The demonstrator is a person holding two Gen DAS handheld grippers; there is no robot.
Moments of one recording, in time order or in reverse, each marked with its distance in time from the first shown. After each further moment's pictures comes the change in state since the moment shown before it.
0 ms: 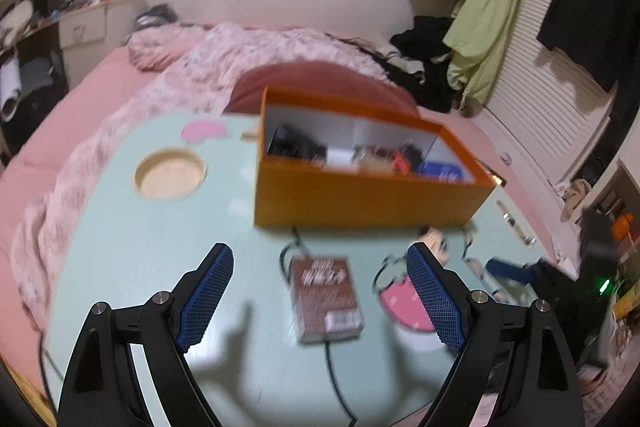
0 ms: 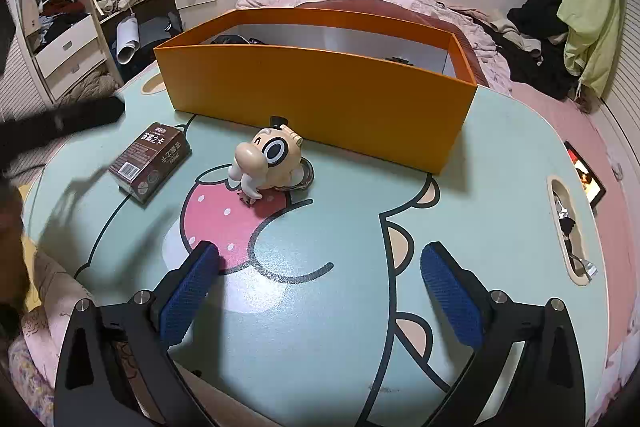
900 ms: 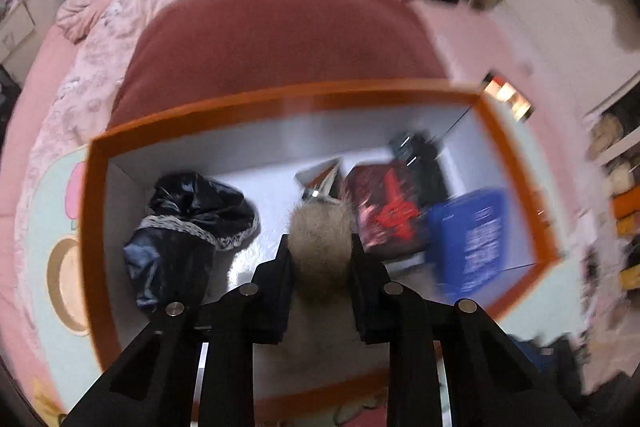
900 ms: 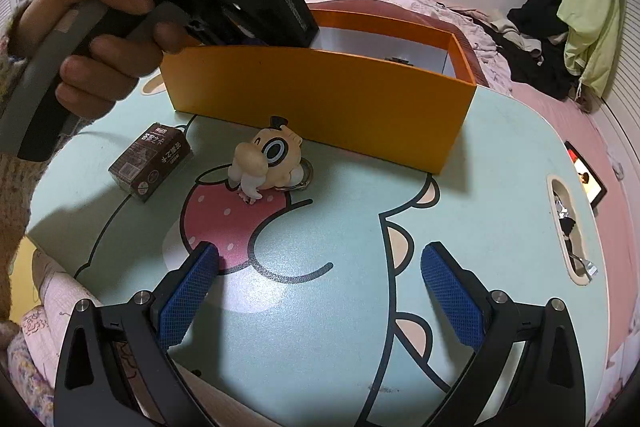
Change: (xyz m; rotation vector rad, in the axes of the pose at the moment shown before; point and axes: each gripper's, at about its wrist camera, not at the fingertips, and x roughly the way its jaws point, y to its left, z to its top) left arm 0.138 -0.045 0.096 0.080 0.409 -0.026; right arm -0.002 0.003 -0.002 0.003 -0.003 0.000
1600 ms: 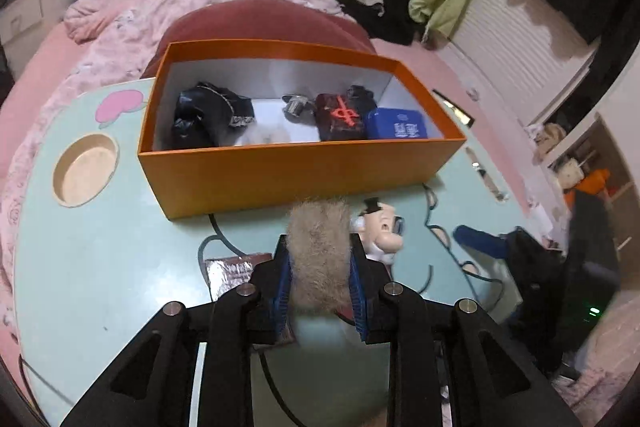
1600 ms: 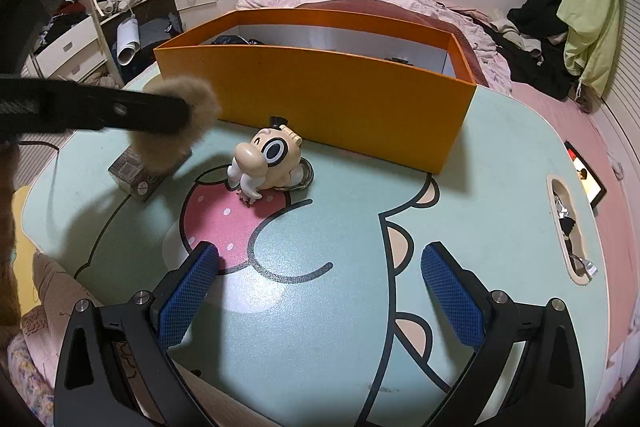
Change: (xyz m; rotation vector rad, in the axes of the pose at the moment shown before) left arm -0.042 0.009 -0.113 0.006 -0.150 -0.079; right arm -0.001 0.001 -0.004 -0.001 -0.001 -0.001
